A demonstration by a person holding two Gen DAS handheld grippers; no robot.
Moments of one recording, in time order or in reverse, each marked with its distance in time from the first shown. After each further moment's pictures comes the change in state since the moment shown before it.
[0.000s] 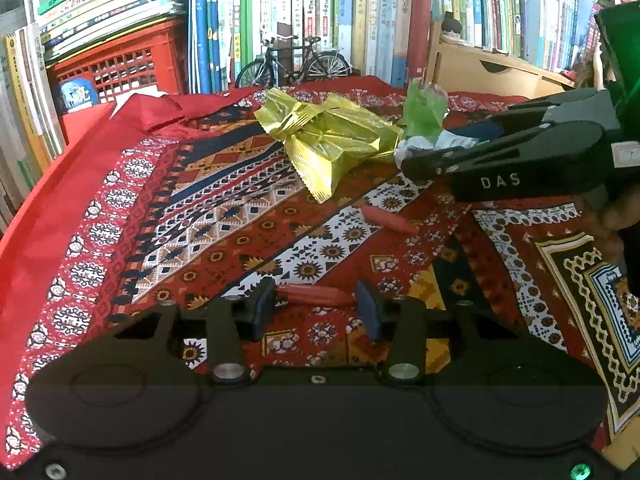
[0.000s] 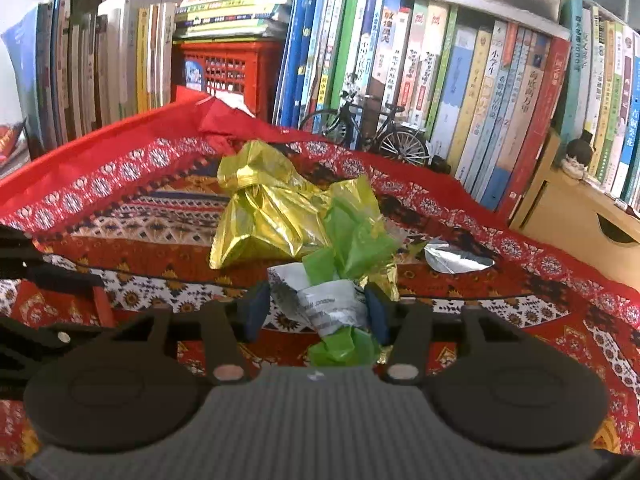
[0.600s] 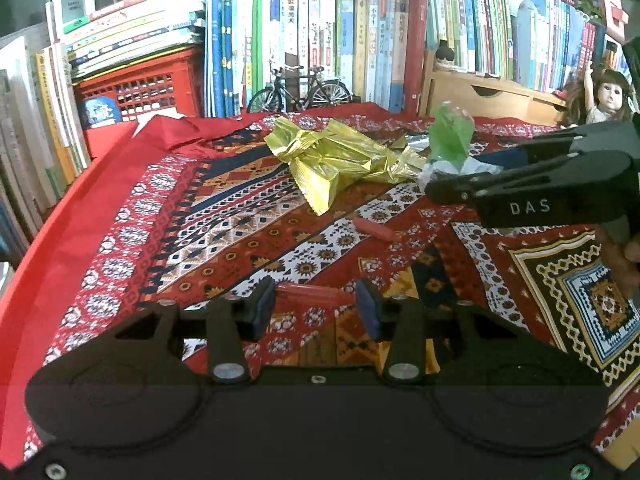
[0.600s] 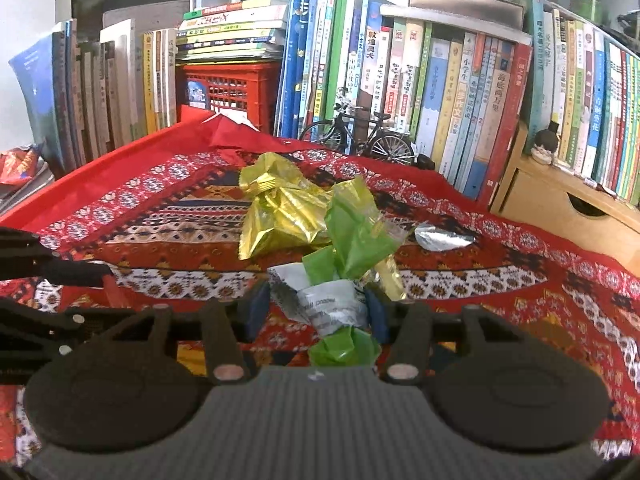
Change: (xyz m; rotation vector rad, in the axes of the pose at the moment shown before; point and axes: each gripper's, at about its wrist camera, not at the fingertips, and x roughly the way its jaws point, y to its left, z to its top) left arm -0.048 -0.008 -0.011 -0.014 -0.065 0.023; right arm -0.053 0.017 -0.013 0.072 -0.022 -0.017
